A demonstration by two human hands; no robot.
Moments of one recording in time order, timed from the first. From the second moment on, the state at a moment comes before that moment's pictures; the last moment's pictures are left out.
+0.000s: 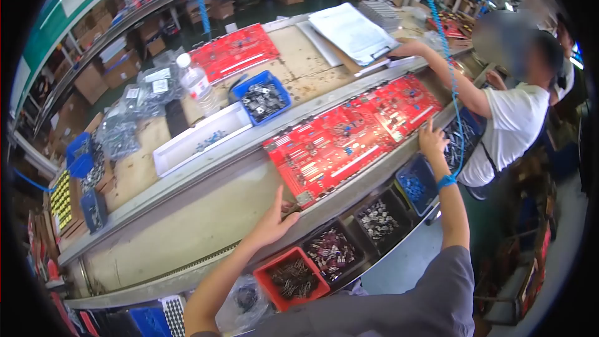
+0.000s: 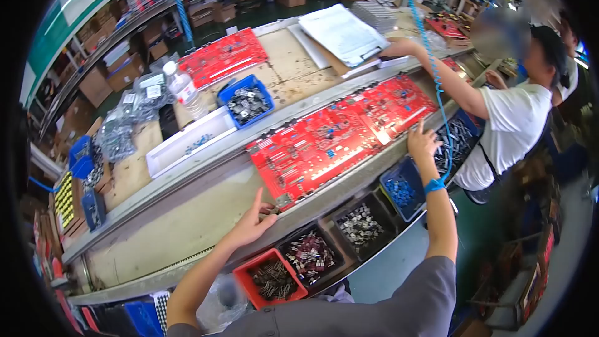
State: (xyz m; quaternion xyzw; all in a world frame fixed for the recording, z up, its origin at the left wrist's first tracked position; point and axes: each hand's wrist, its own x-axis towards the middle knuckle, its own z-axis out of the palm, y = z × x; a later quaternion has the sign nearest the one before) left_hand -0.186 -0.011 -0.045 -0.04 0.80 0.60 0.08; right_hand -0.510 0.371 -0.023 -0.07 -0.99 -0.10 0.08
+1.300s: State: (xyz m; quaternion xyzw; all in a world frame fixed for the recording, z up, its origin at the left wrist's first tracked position) left_hand -0.189 -0.023 -0.068 -0.11 0.69 0.71 0.11; right_hand -0.517 0.379 -0.037 -0.07 -0.97 -0.14 0.17
